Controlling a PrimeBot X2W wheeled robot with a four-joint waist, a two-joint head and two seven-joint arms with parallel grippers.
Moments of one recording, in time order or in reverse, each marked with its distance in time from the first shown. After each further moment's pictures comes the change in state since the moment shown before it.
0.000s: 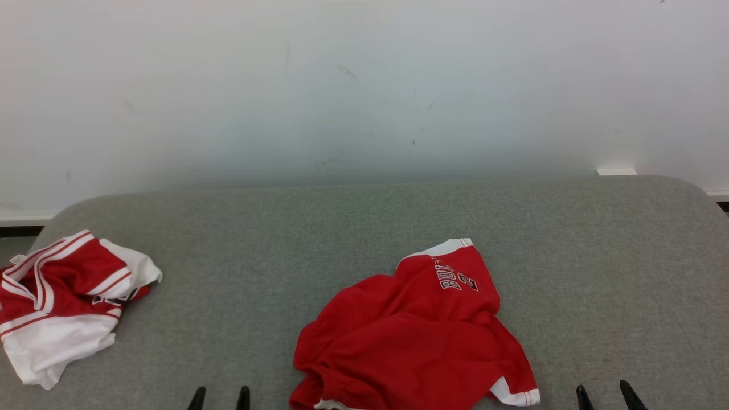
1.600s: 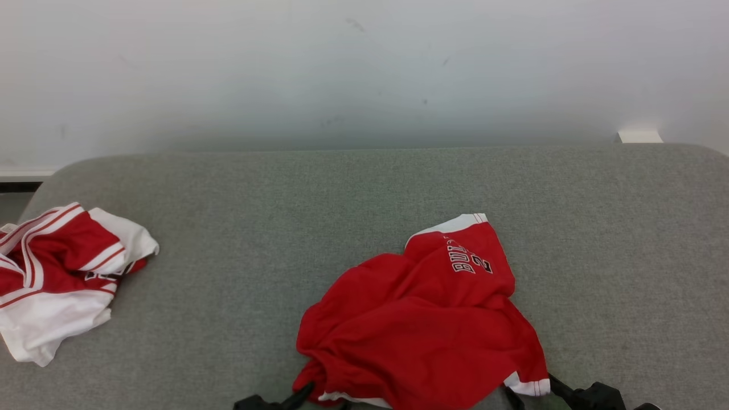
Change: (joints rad) left arm -0.239 0.153 -0.398 0.160 -0.079 -0.102 0.145; right arm -0.304 -0.187 0.475 0.291 0.205 0.000 0.125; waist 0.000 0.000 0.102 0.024
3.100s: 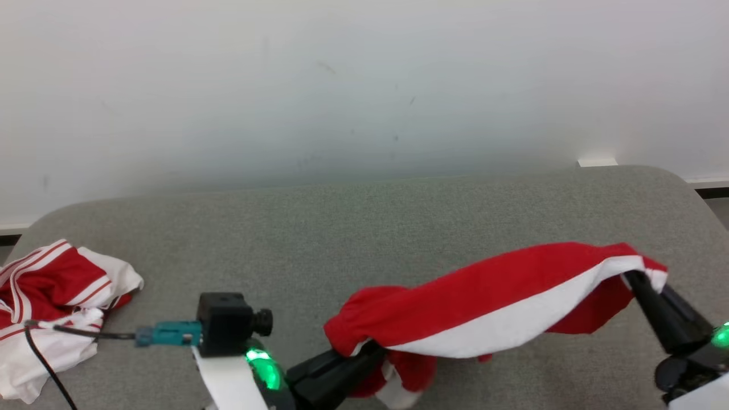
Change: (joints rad) left arm -0.134 0.212 -0.051 -0.646 -0.718 0.007 0.409; right arm 0.016 -0.360 -0.103 -0.660 0.670 0.000 0.062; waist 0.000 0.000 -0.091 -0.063
